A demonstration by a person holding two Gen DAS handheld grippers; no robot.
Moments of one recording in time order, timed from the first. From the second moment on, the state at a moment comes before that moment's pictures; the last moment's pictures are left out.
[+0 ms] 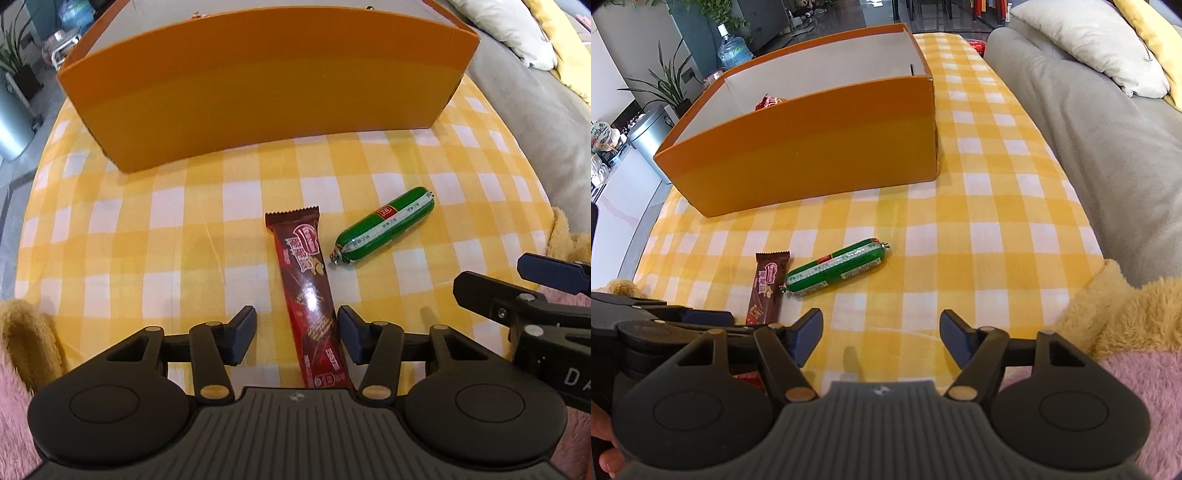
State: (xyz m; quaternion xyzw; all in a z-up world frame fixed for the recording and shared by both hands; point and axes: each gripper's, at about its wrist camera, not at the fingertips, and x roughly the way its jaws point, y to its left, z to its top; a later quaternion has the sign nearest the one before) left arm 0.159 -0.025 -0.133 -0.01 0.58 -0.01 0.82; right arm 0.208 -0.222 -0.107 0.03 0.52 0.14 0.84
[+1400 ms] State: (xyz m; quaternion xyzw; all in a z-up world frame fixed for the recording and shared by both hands) left arm 0.189 0.022 -0.128 -0.04 0.57 0.05 0.82; right arm 0.258 -0.134 -0.141 -0.03 0.54 0.11 0.84
